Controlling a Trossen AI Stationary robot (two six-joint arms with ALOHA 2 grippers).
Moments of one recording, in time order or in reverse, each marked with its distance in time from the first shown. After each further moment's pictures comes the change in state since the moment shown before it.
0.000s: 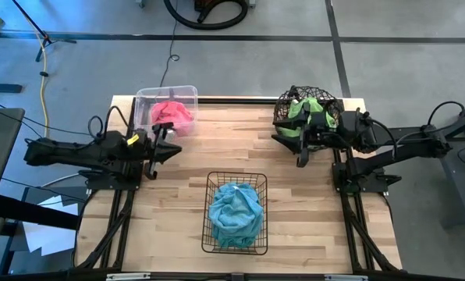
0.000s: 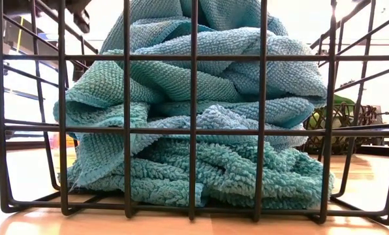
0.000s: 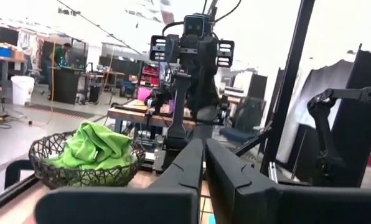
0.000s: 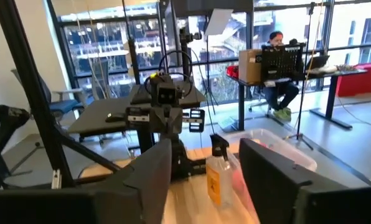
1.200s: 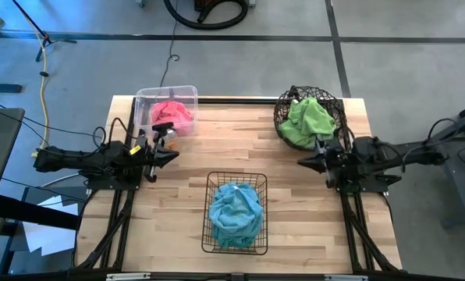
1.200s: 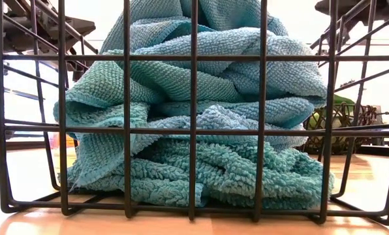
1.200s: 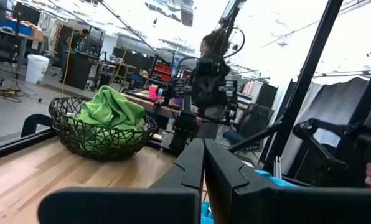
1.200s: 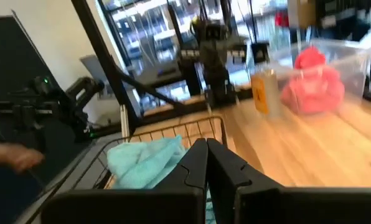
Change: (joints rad) left arm 0.000 -0.297 -0.302 -0.009 -0.070 -0.121; right arm 0.066 -0.604 -0.618 -0.112 -0.152 0.234
